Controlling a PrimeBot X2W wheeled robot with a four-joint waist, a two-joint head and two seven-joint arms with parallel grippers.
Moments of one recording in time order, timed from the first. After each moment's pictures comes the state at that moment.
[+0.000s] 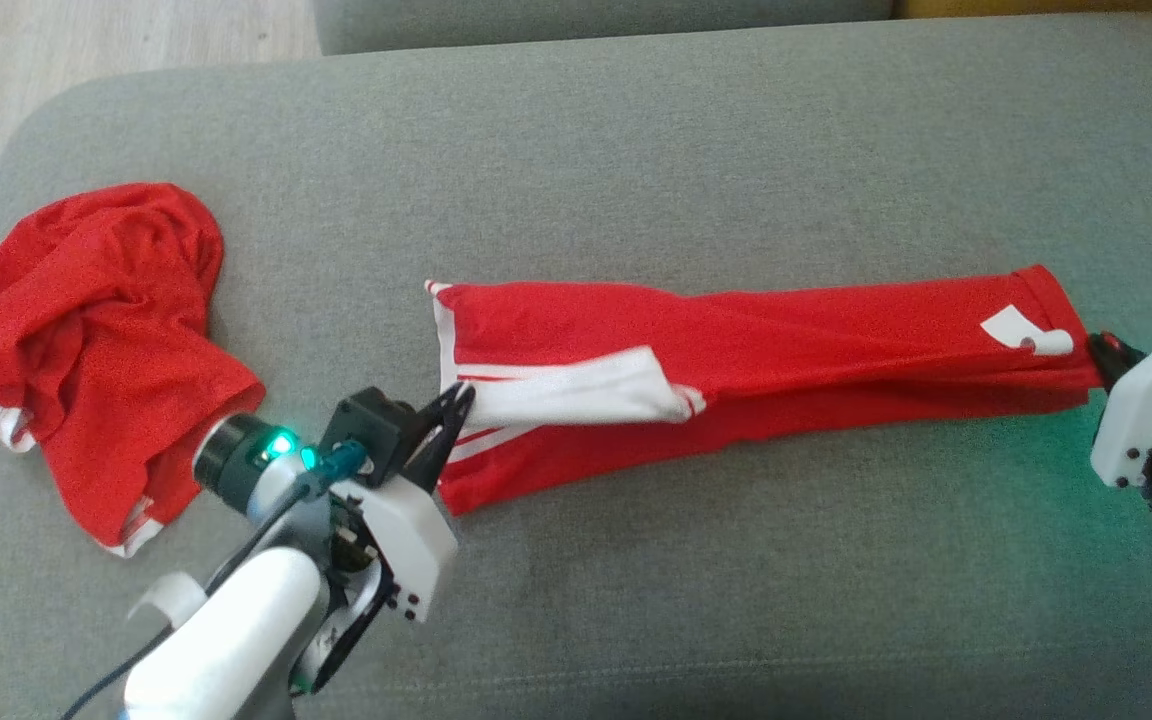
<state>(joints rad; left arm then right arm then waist) -0.39 0.40 -0.79 0.18 -0.38 0.11 0.03 -0.41 -0.42 0.08 0.57 0.39 0.13 0.42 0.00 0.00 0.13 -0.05</state>
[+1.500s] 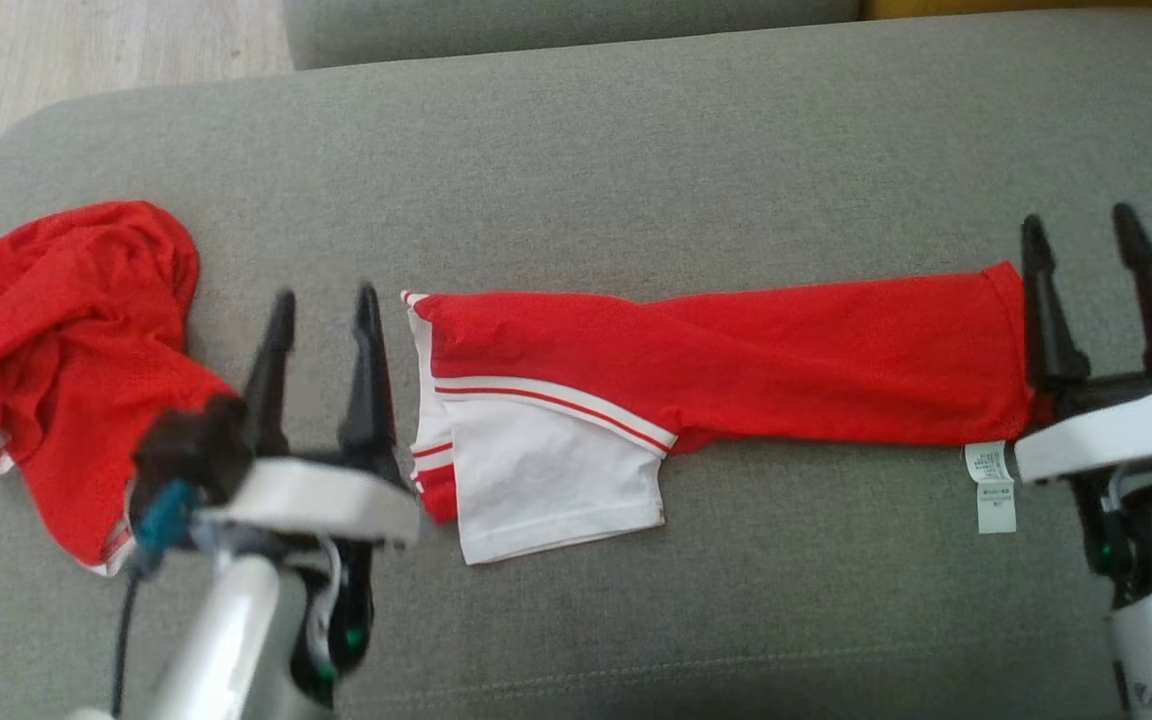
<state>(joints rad) -0.19 0.12 -0.34 0.09 -0.41 0.19 -0.26 -0.23 -0.23 0.01 0.14 0.23 0.13 -0.11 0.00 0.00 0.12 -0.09</state>
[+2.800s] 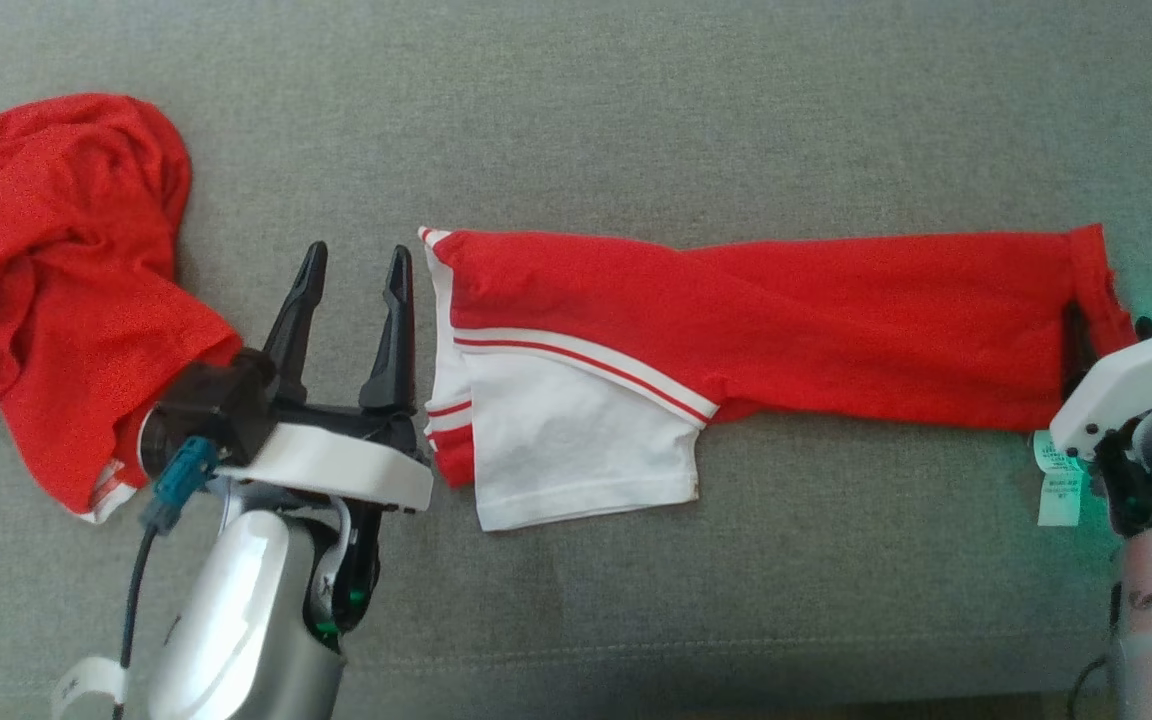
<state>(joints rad) -0.26 0.05 -0.27 0.17 -0.28 0.03 -0.26 -0.46 -0.10 -0.37 0.58 0.03 0.13 0.29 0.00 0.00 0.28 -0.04</state>
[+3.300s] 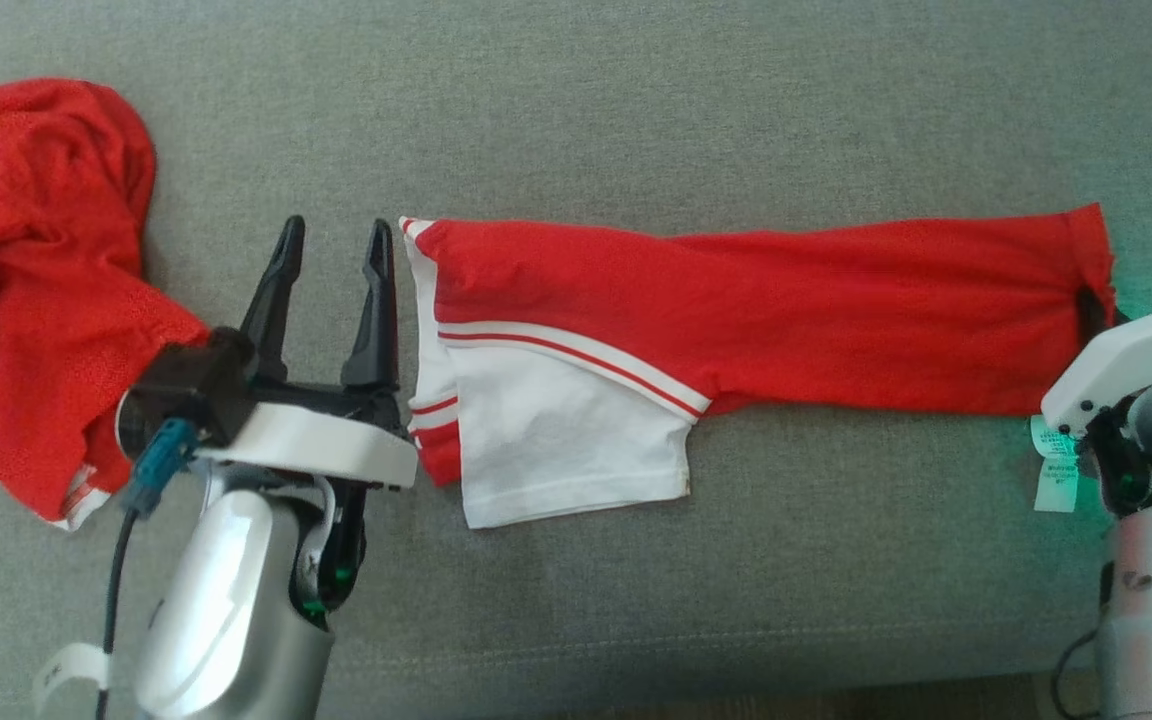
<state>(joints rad) -0.29 0.05 -0.24 0.16 -0.26 0.02 -0.26 -0.48 -0.07 -0.39 0.55 0.08 0.13 0.35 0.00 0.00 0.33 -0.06</state>
